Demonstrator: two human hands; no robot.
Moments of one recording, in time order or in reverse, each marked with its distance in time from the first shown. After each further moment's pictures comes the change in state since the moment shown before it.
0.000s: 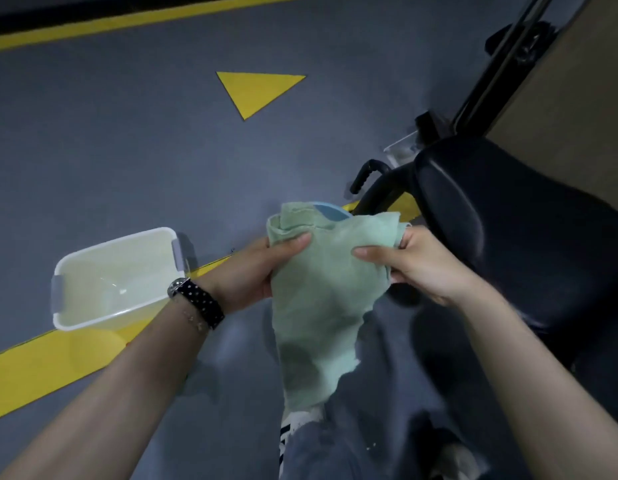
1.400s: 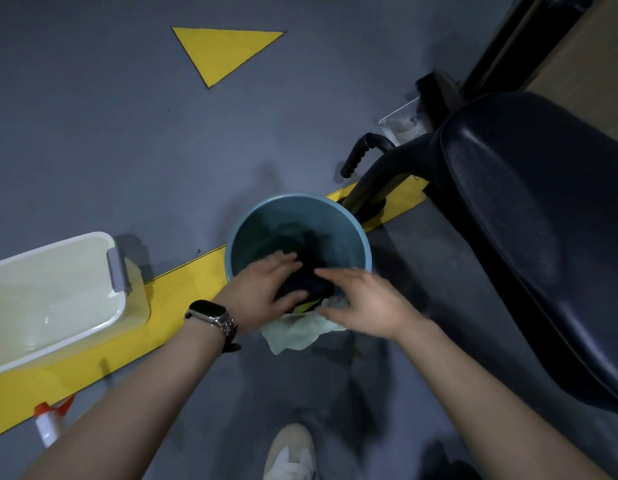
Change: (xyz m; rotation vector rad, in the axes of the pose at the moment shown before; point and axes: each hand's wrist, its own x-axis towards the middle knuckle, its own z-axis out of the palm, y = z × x) left_hand 0.146 -0.109 -0.086 1.442 0.123 0.271; right_hand 0.120 0.147 -0.008 -1.092 -0.100 -0.138
